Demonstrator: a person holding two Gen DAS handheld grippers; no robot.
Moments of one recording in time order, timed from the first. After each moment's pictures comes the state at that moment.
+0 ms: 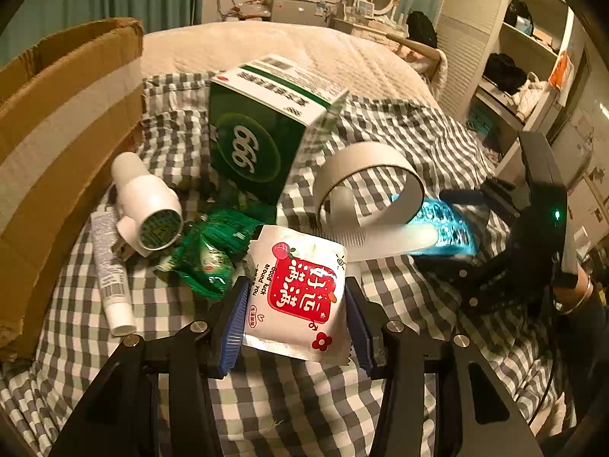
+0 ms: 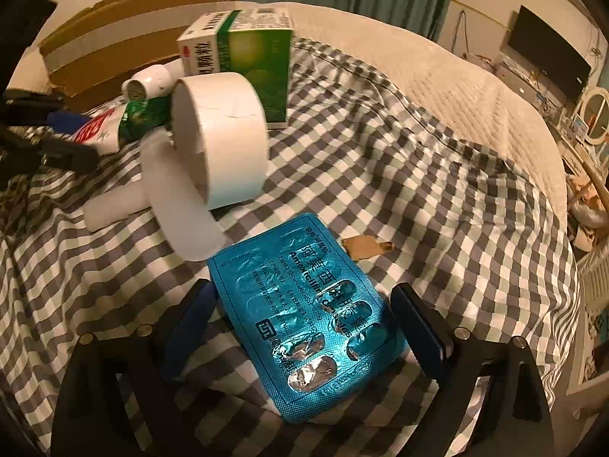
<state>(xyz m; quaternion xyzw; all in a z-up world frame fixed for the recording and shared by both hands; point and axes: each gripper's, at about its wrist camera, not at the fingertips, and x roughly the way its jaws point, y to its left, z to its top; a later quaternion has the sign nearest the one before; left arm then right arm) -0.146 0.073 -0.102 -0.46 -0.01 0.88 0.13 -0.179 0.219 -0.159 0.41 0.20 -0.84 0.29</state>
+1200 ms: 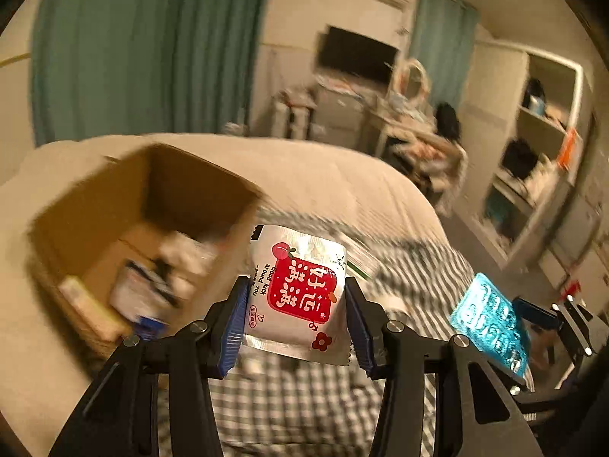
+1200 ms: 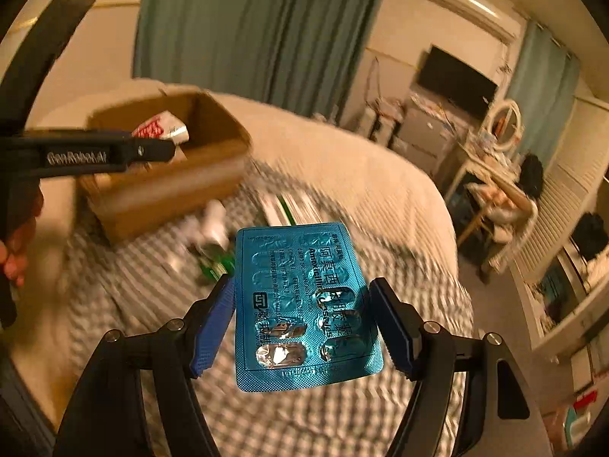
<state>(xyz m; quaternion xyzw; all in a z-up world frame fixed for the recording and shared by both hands) -0.082 -0.036 0.067 -0.31 -0.07 0.95 0.05 -0.041 0.098 0.046 0.30 0.17 -0.93 0.14</state>
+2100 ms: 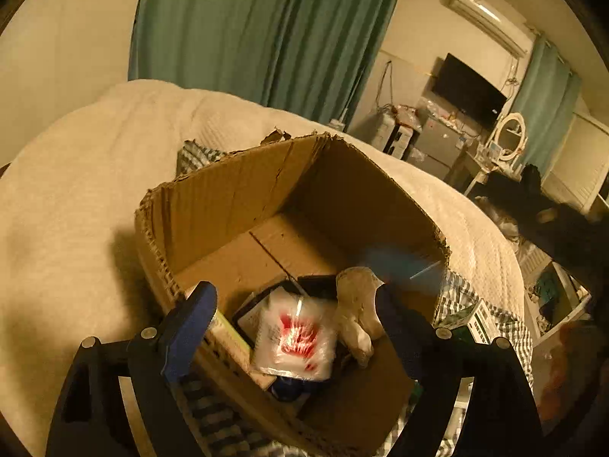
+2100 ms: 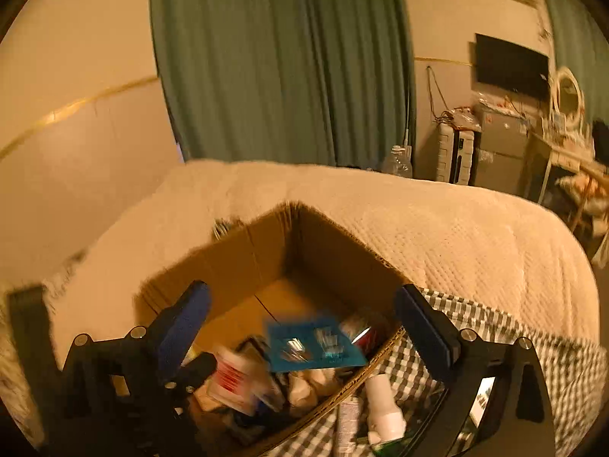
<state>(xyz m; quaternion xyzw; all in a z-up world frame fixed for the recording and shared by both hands) -0.131 -0.190 0.031 -0.34 -0.18 0.92 -0.10 -0.203 -0.056 0.087 0.28 -0.02 -0.92 0.25</state>
